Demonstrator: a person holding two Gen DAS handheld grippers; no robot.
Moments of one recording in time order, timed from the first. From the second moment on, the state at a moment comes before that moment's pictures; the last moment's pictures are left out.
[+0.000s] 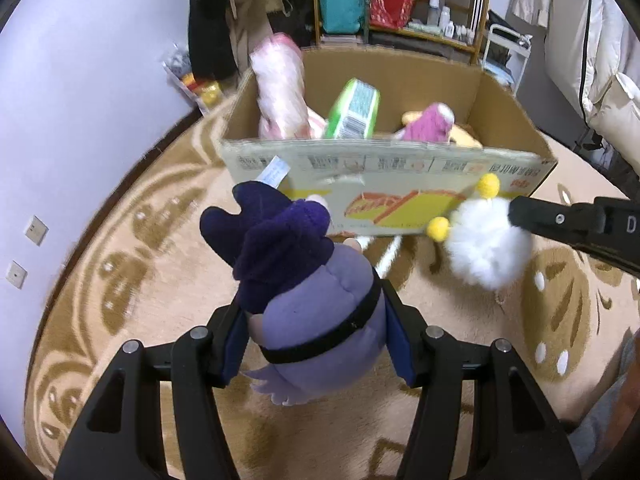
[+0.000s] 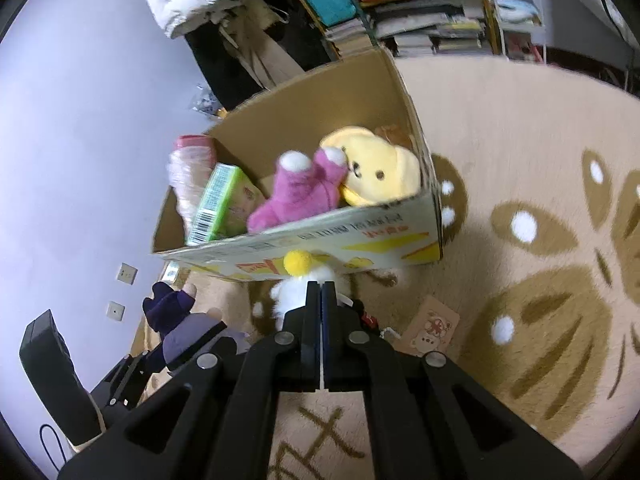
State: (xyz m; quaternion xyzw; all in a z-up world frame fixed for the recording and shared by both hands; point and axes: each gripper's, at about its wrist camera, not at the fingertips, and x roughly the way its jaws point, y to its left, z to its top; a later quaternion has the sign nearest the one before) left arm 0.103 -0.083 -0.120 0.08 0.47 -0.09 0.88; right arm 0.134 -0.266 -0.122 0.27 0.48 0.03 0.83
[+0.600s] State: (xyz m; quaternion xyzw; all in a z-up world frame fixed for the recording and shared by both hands) left arm 0.107 -0.081 -0.026 0.10 0.34 -0.08 0.93; right arm 0.118 -0.272 -0.020 0.22 0.36 0.05 0.90
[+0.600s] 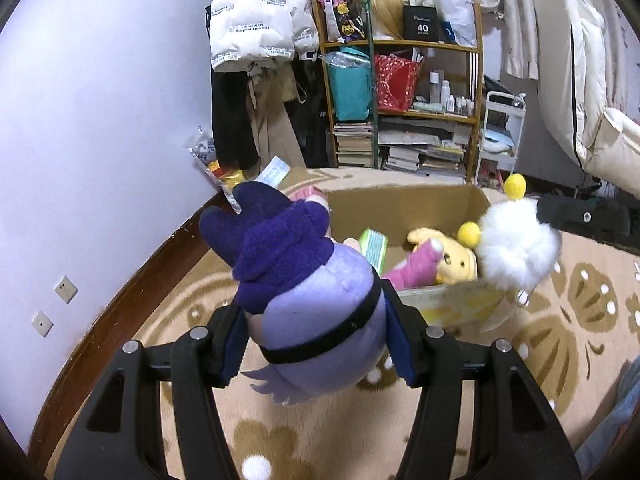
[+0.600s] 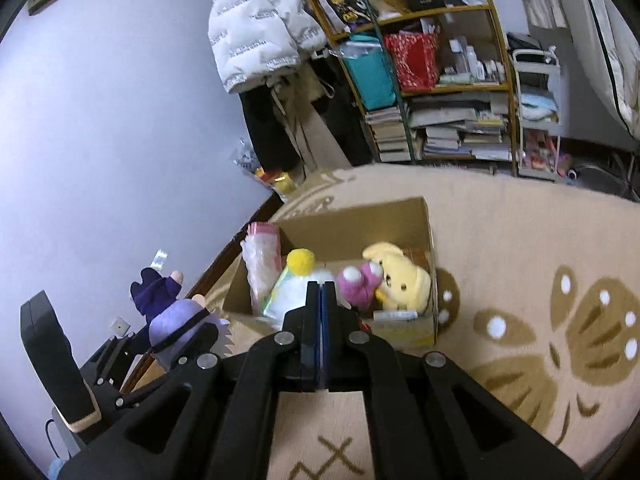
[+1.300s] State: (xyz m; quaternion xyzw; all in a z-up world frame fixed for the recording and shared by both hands) left arm 0.204 -0.119 -0.019 0.08 0.32 -0.11 0.94; right arm 0.187 -0.296 -0.028 0.22 0.37 0.03 0.90
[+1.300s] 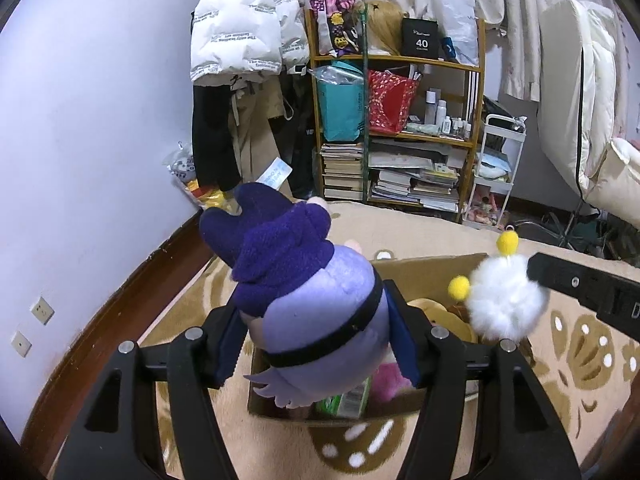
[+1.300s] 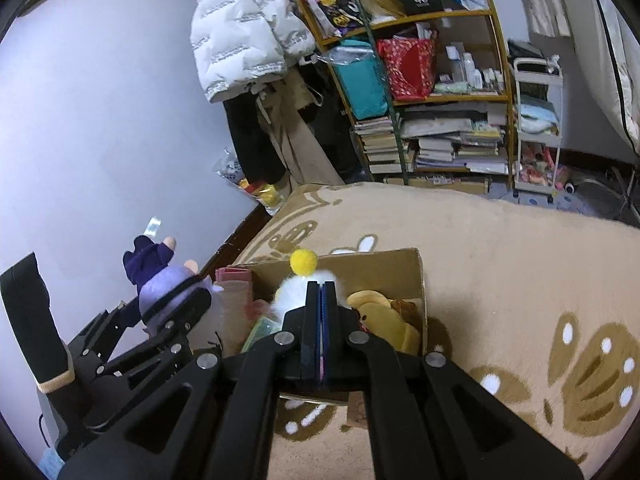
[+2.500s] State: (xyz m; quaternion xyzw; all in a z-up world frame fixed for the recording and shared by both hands) left arm 0.203 -0.124 -0.033 0.08 0.37 -0.12 0.92; right arm 0.191 -0.317 -0.043 0.24 0.40 0.01 0.88
